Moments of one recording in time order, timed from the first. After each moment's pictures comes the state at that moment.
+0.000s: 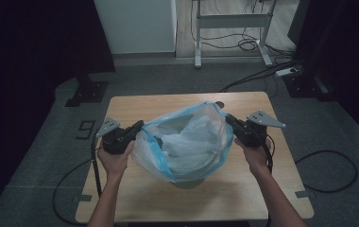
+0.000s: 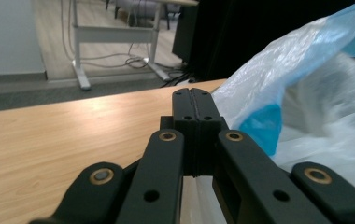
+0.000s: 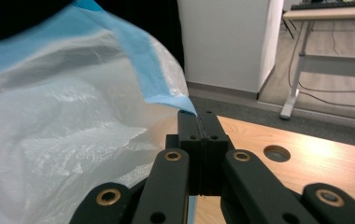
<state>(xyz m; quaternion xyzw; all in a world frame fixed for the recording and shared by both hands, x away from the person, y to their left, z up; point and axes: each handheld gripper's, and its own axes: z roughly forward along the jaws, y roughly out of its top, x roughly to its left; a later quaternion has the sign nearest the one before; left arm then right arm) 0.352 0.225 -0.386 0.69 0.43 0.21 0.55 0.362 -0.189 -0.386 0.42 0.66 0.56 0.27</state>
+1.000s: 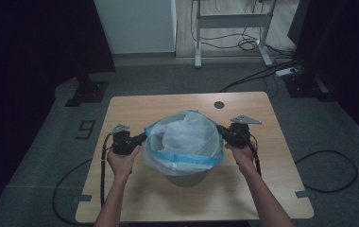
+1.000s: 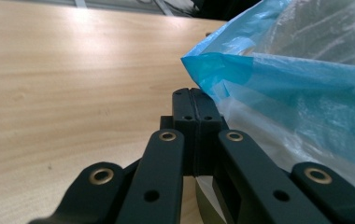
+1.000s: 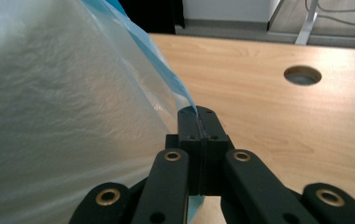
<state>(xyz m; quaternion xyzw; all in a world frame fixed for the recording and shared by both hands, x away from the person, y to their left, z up) 0.384 0.229 -0.454 0.71 0.50 0.11 0.49 0.409 -0.173 -0.459 0.48 0.71 0.49 0.19</state>
